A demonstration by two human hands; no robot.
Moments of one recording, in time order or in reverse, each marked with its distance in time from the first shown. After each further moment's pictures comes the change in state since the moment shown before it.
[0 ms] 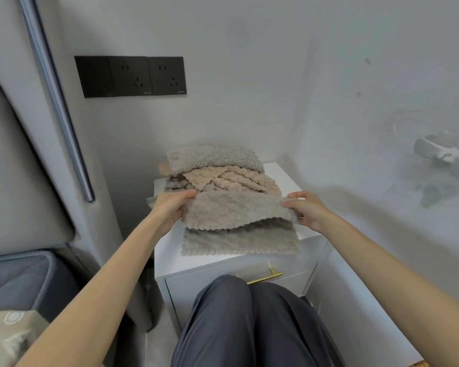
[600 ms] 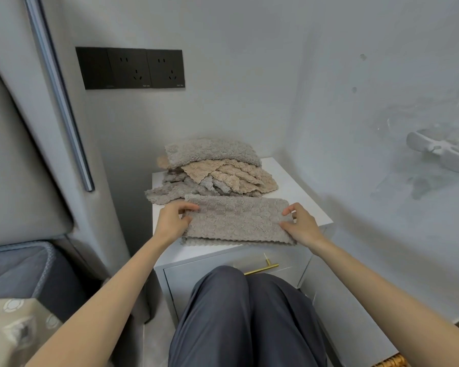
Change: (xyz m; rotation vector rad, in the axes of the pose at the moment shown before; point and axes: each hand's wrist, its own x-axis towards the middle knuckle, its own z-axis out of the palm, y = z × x) left_hand -0.007 -0.057 -0.009 0.689 0.022 0.432; right_hand -0.019 0.063 -0.002 -0.608 0.078 -0.358
